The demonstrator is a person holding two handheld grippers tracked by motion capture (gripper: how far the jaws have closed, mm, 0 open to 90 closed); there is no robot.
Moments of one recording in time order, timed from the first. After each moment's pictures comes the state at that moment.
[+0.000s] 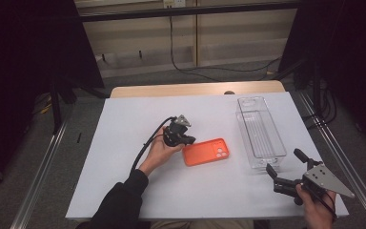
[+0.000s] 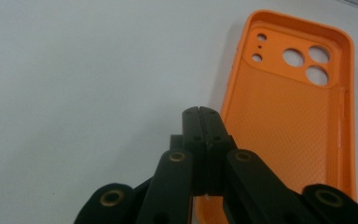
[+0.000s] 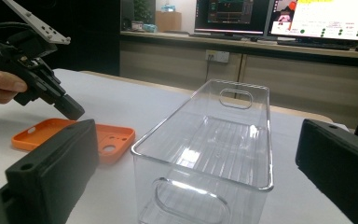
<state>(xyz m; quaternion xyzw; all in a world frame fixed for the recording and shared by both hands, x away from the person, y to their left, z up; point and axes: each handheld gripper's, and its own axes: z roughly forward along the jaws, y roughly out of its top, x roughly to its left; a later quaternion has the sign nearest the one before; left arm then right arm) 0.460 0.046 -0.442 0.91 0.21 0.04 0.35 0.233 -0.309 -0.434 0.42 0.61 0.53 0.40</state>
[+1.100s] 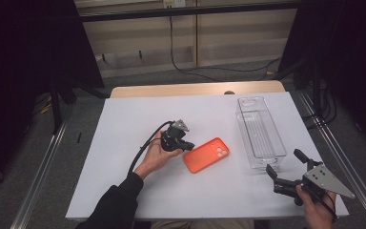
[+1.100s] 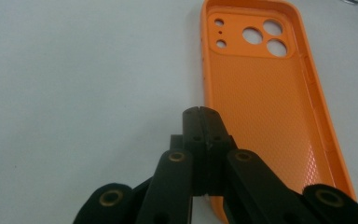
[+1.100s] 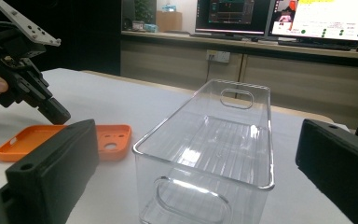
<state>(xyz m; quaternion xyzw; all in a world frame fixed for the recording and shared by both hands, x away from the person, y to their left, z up) 0.449 0.055 -0.442 0.91 0.20 0.00 0.36 0.231 -0.309 -0.434 0.42 0.61 0.53 0.40</state>
